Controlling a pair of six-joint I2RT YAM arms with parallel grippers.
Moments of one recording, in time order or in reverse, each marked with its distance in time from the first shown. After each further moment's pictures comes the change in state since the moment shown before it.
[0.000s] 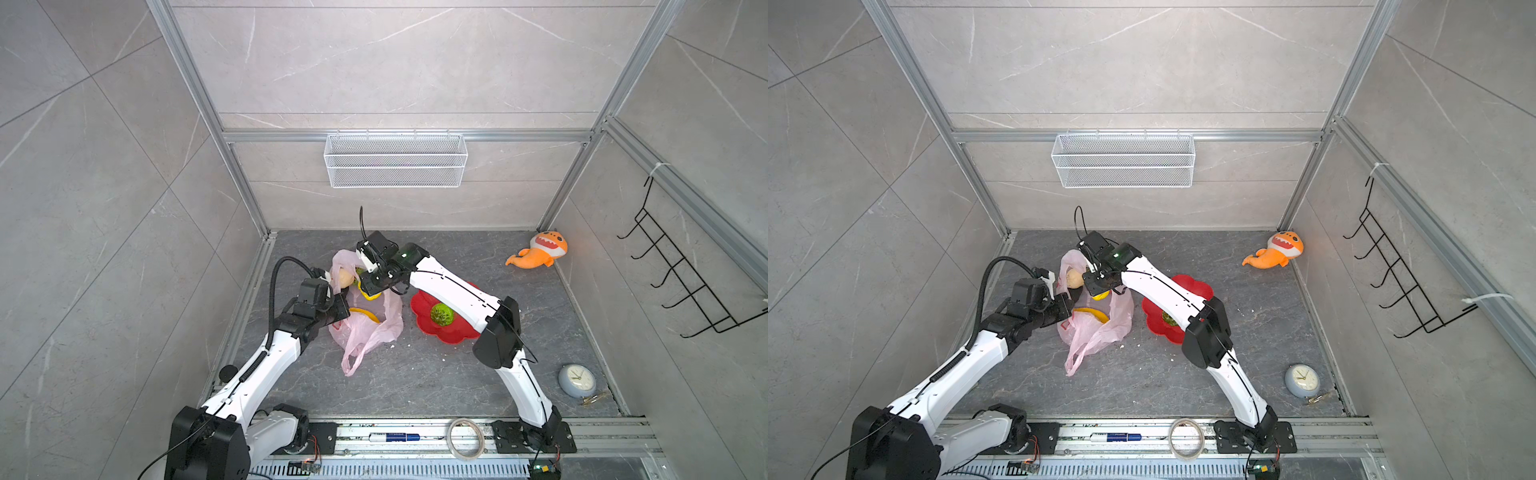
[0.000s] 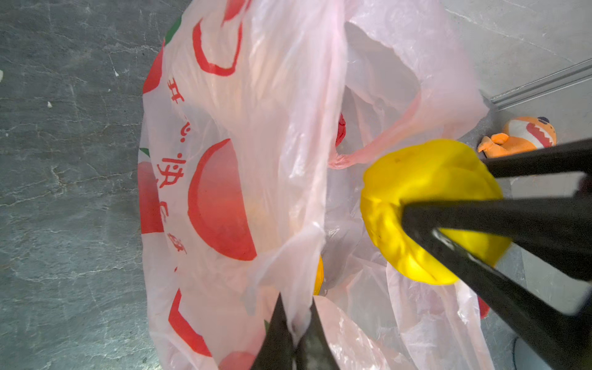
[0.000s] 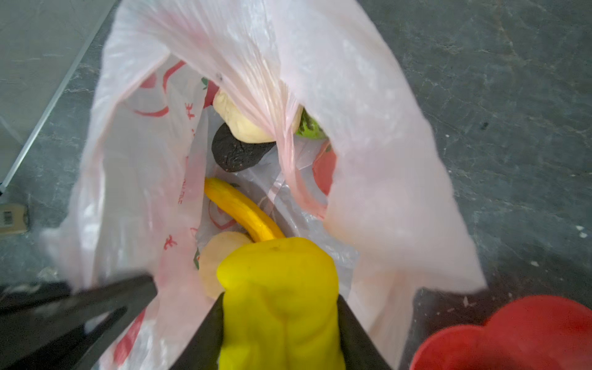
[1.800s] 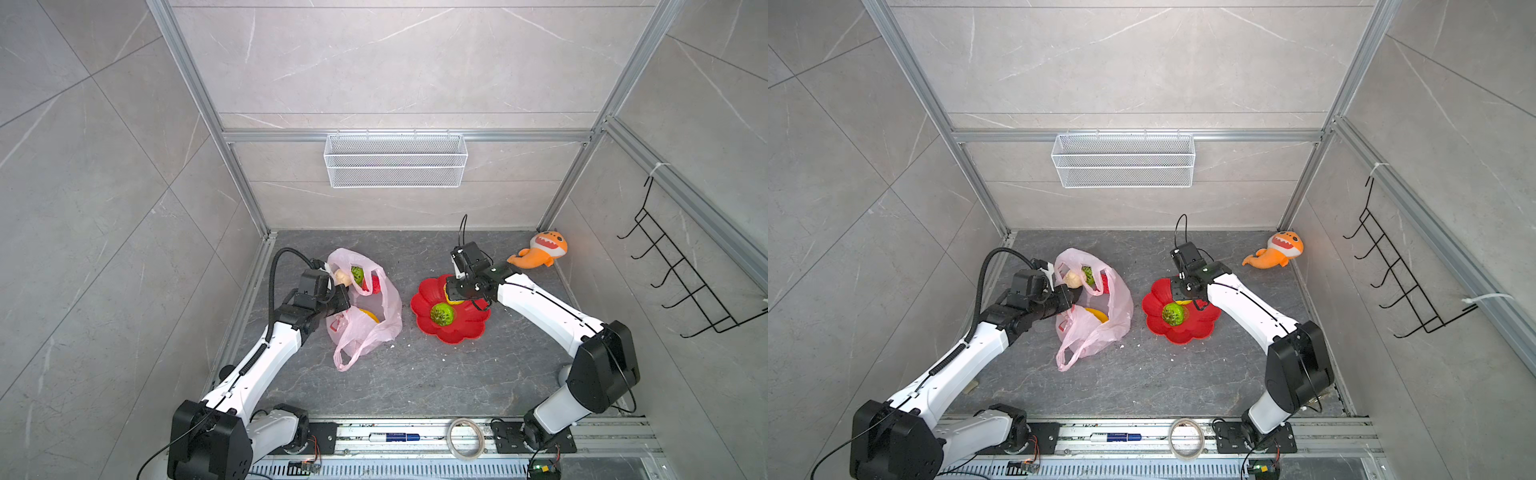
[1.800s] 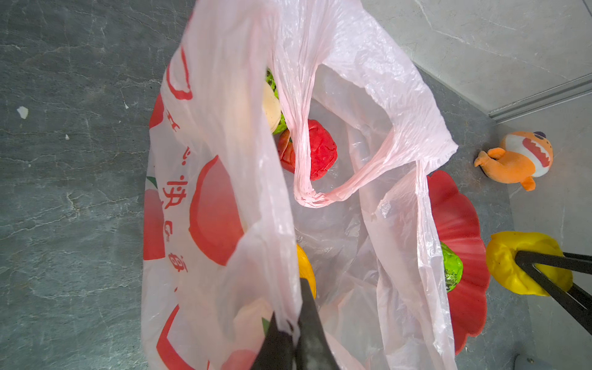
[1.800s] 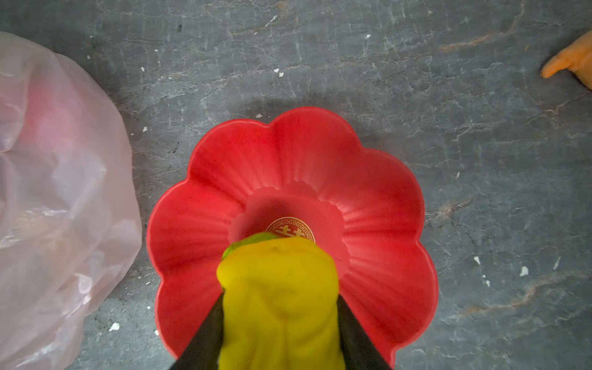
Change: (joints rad) left arm -0.002 0.039 0.089 -0.038 -0.036 0.000; right arm -0.374 -0.624 -0.983 0.296 0.133 0.070
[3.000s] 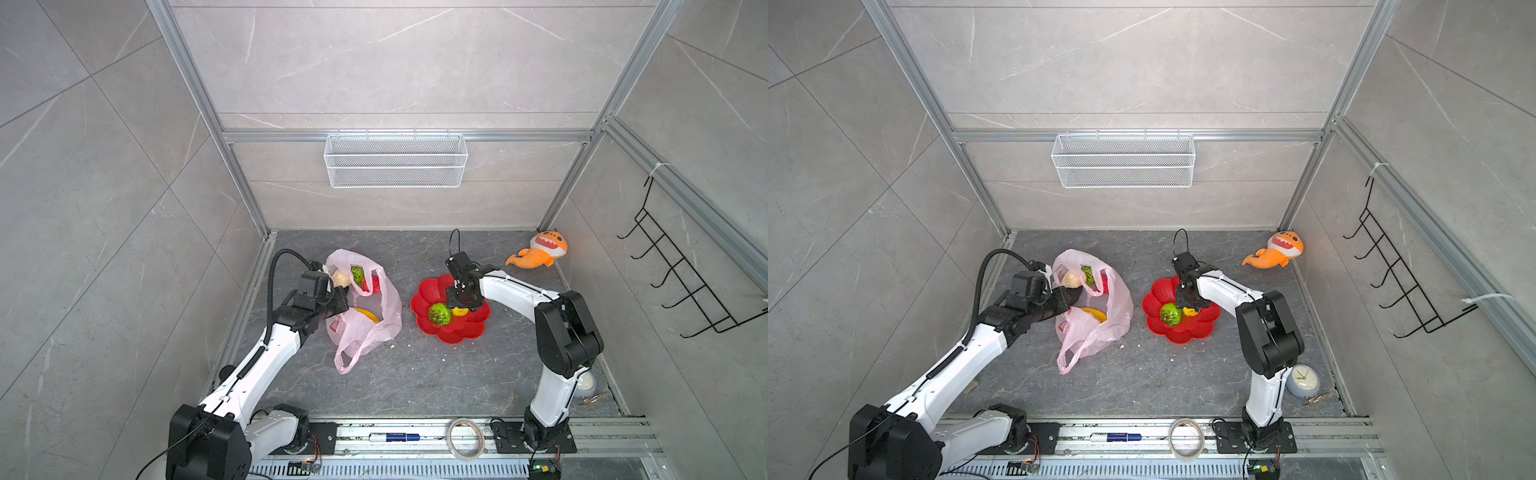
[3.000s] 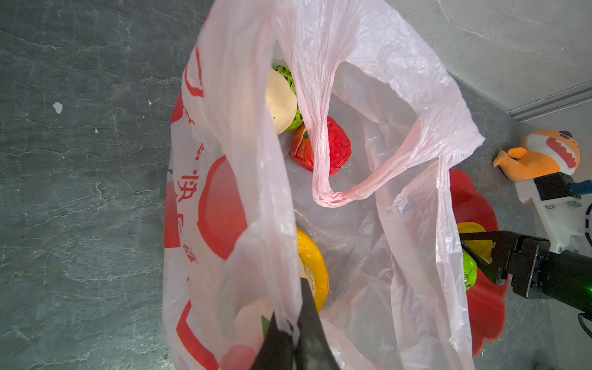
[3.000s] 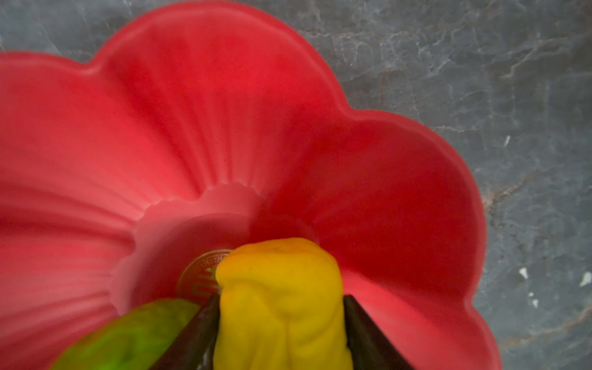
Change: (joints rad) left arm 0.000 -0.023 0.000 -0.047 -0.042 0.010; right arm -0.068 0.239 -0.030 0.063 0.033 0.014
